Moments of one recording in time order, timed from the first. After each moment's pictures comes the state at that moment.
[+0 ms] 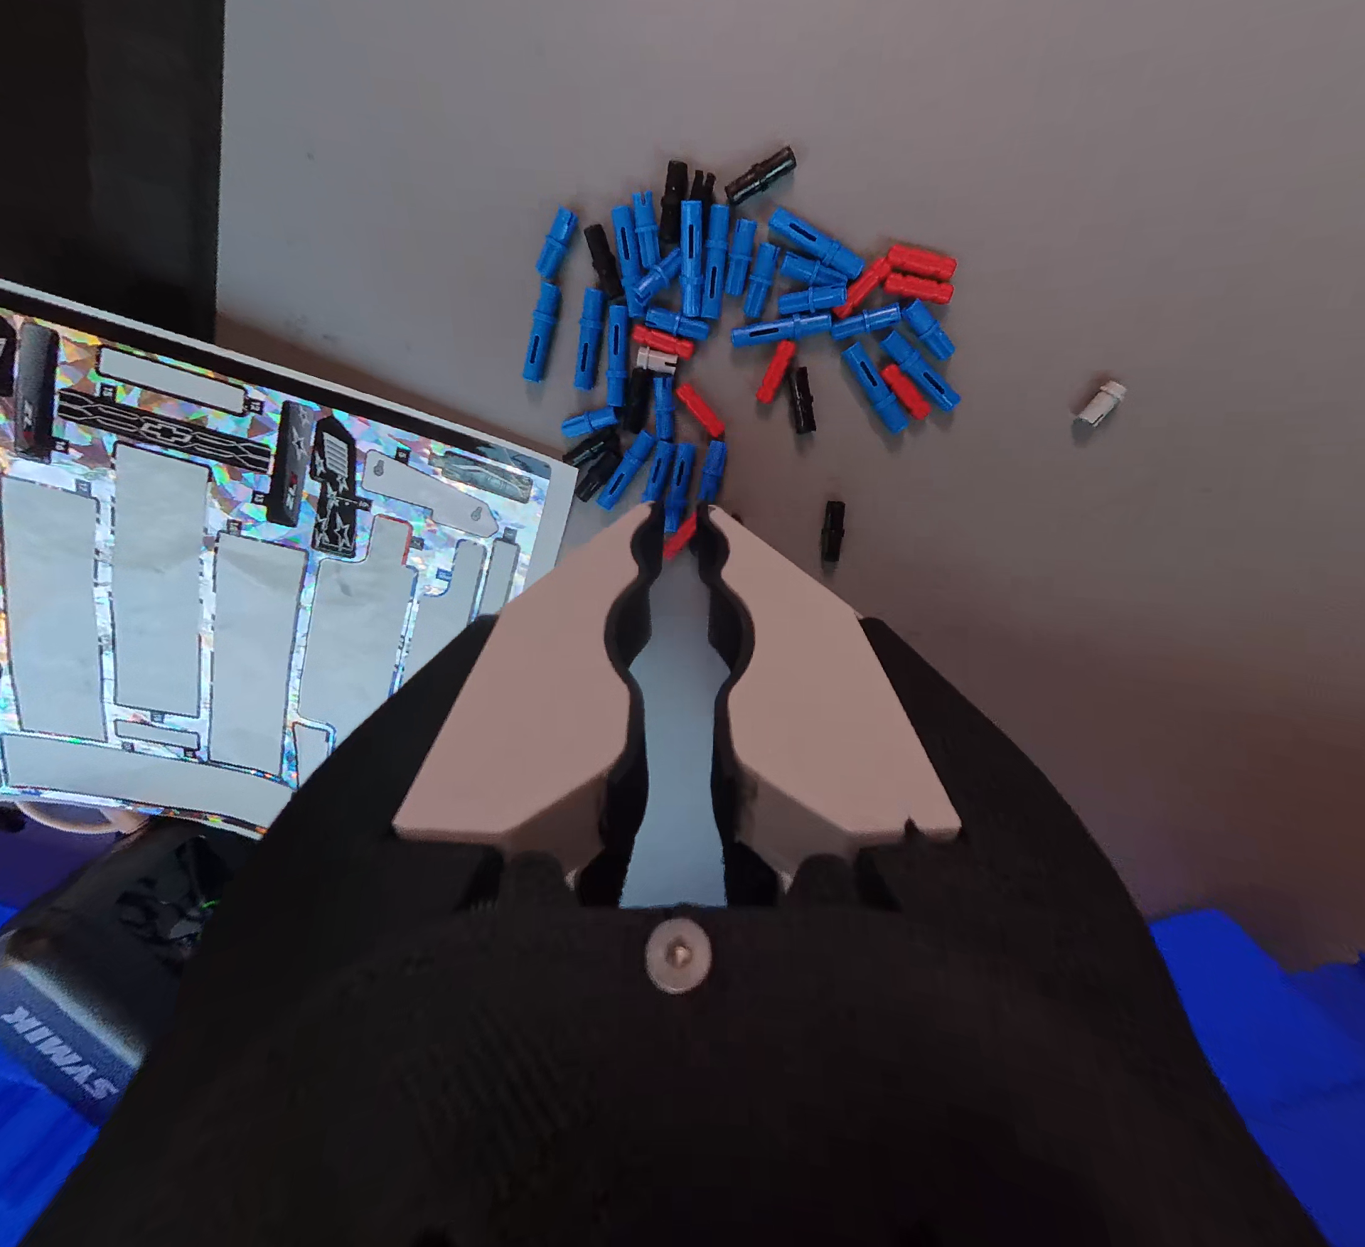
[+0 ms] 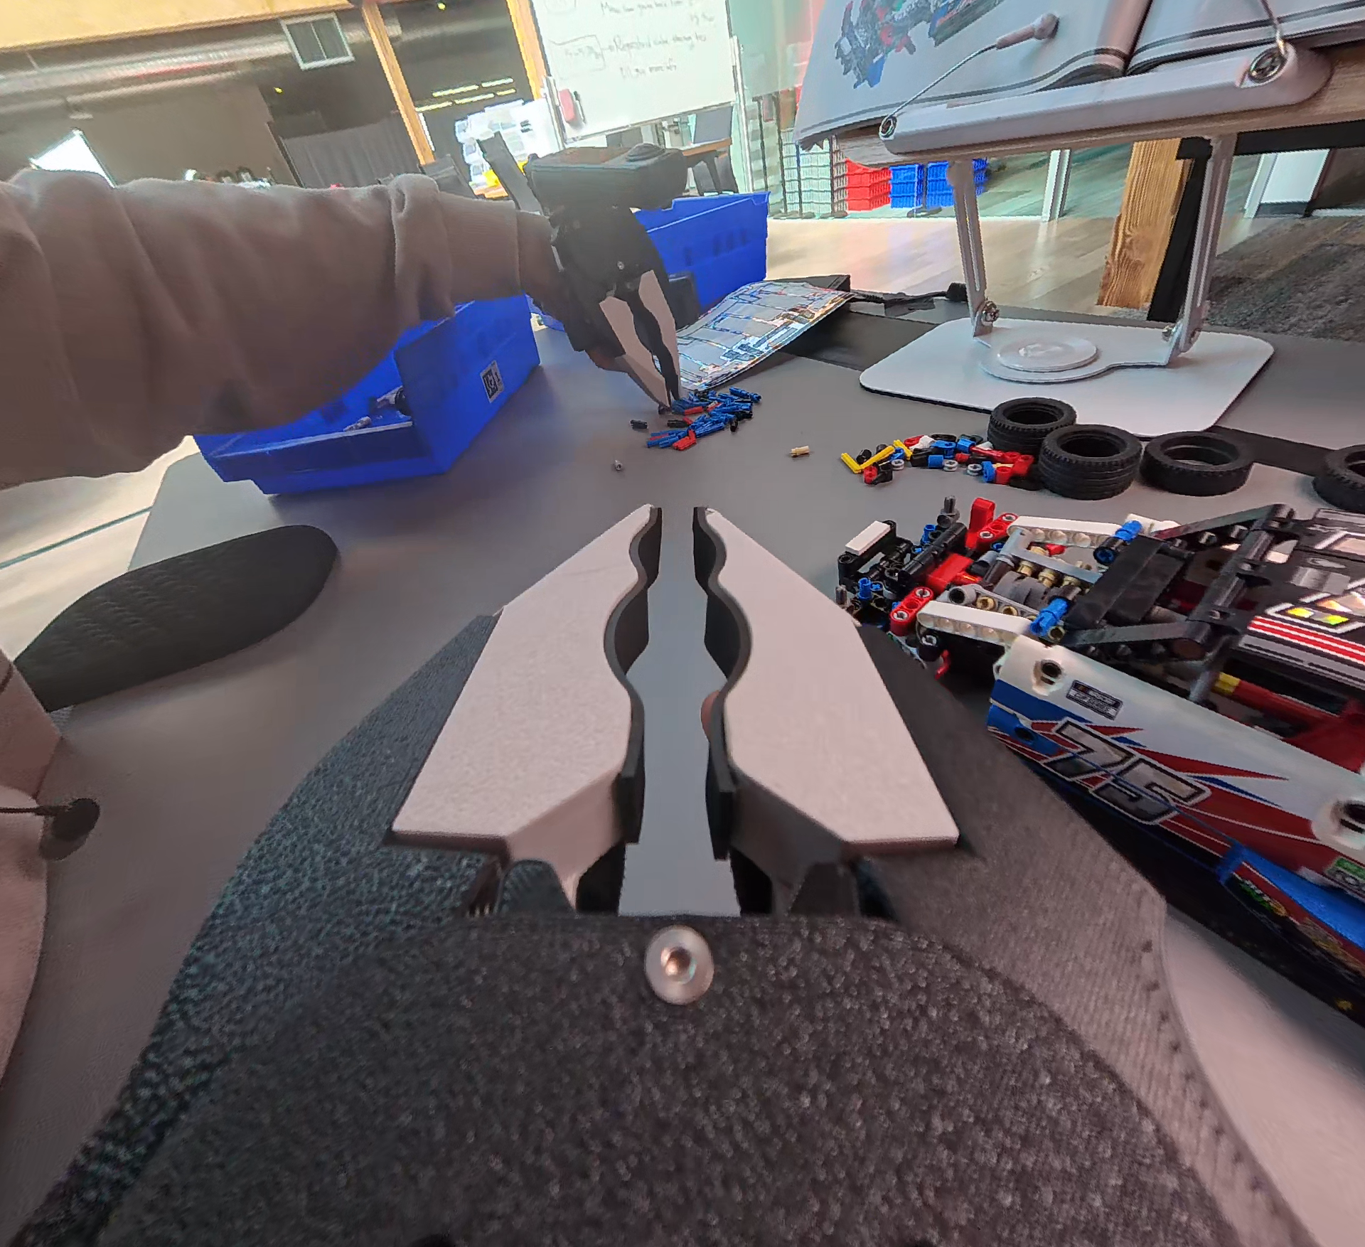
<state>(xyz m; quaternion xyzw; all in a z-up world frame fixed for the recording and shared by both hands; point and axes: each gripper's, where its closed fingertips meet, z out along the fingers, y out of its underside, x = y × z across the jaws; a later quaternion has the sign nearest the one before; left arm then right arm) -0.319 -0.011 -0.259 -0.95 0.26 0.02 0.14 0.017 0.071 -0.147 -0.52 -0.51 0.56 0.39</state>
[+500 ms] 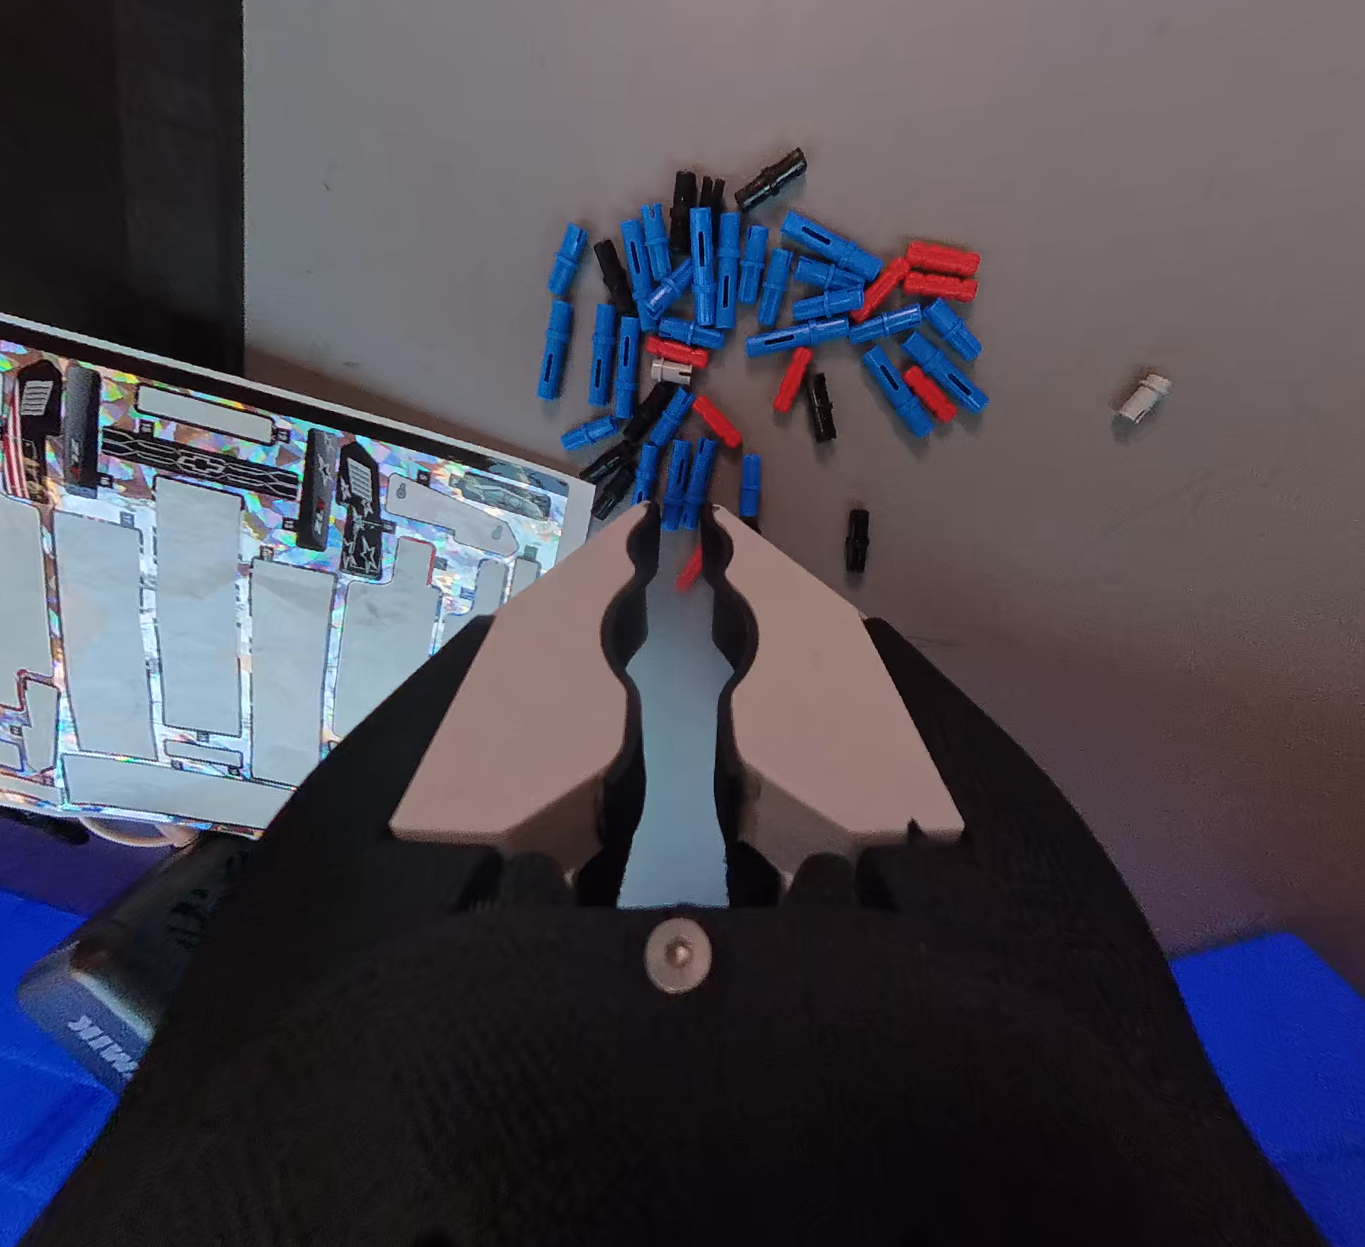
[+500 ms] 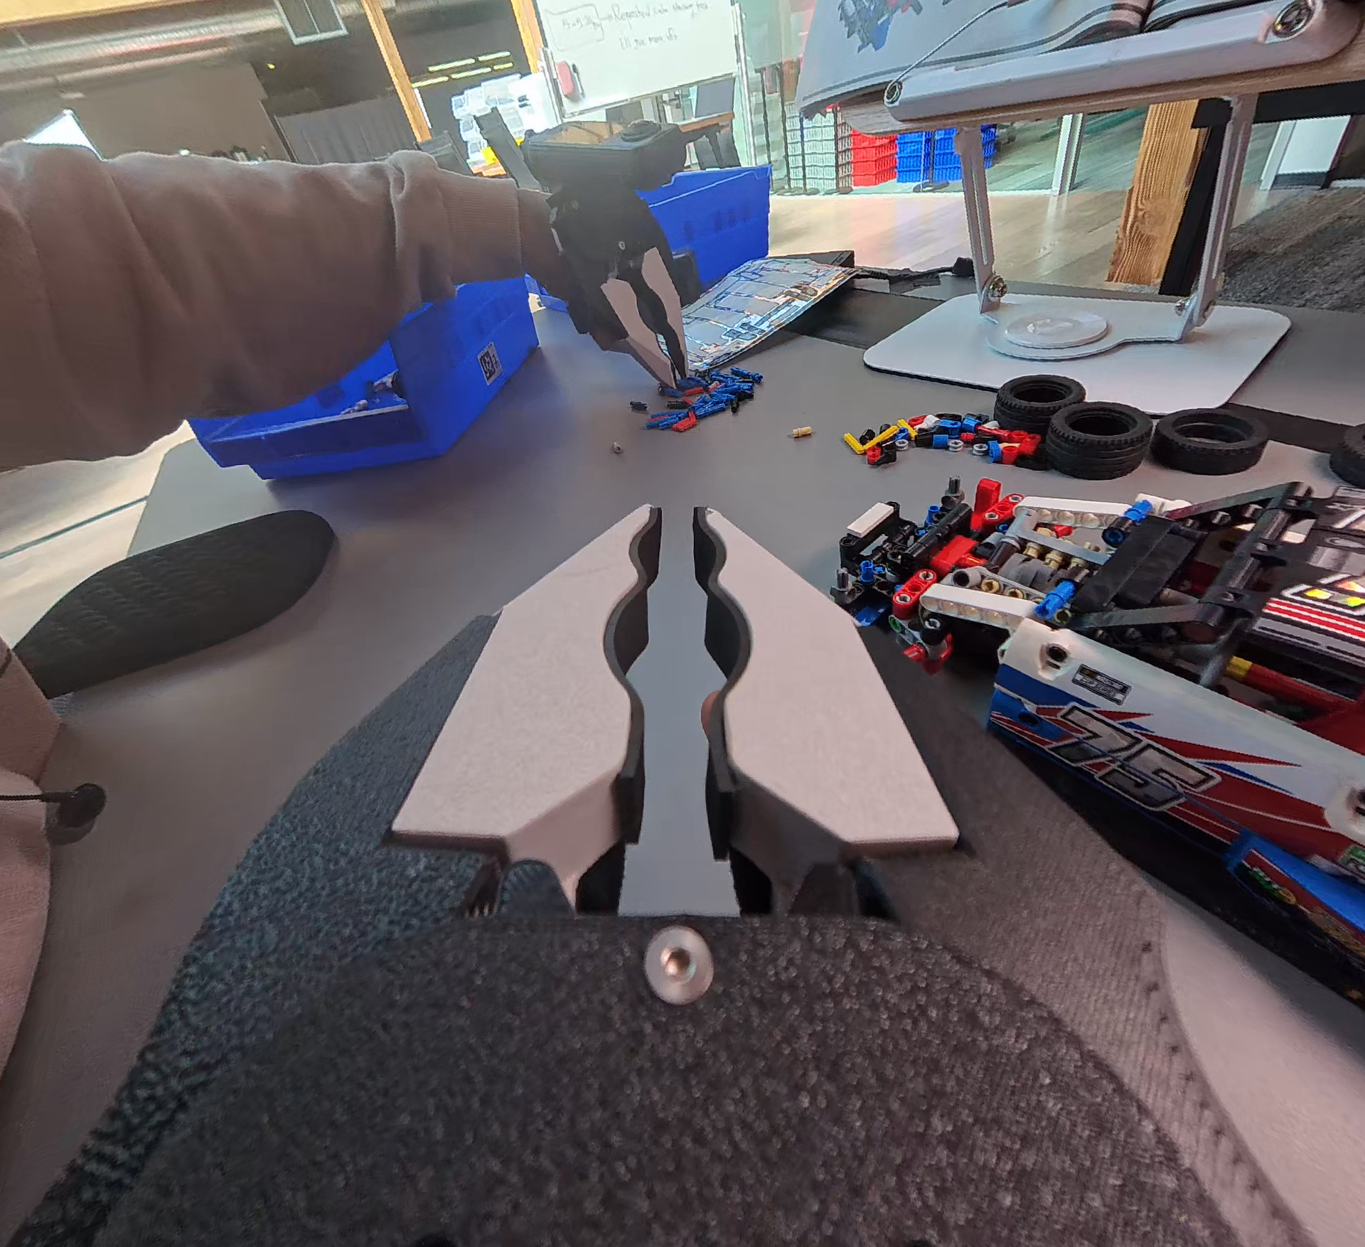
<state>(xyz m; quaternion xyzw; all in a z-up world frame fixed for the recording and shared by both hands) -0.323 -0.005 -0.262 -0.95 0.29 0.04 0.15 0.016 0.071 -0.153 -0.53 -0.52 0.56 0.38</state>
